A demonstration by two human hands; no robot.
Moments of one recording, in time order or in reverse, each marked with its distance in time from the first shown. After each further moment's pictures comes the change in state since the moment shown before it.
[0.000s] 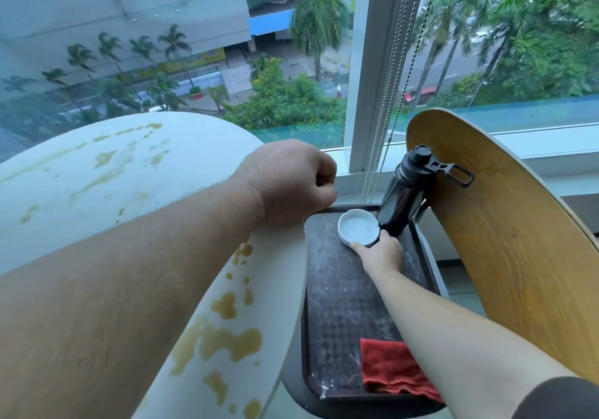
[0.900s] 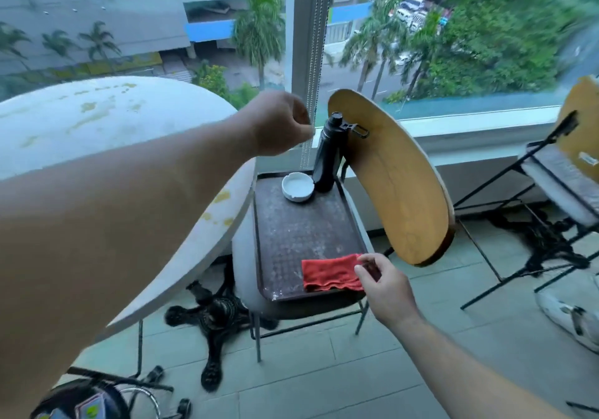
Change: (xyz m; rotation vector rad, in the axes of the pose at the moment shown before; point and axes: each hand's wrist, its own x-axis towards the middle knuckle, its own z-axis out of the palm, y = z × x) left_hand -0.069 0.092 -0.032 -0.313 0.085 0.019; right_hand -0.266 0.123 -0.166 0.227 -0.012 -0.160
